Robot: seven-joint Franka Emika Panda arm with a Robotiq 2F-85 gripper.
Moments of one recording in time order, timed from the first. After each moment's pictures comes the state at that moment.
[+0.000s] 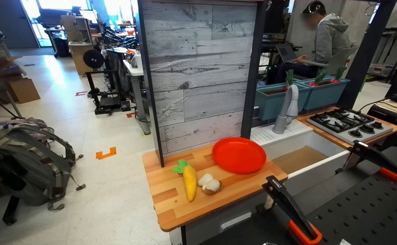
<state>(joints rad) 0.02 -0.68 0.04 -2.68 0.08 2.06 0.09</state>
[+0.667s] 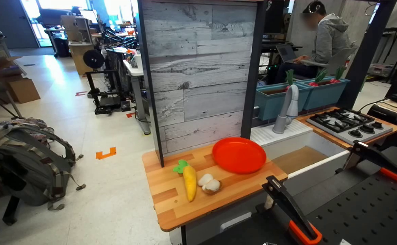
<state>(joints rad) 0.02 -0.66 0.04 -2.68 0.08 2.08 0.09</state>
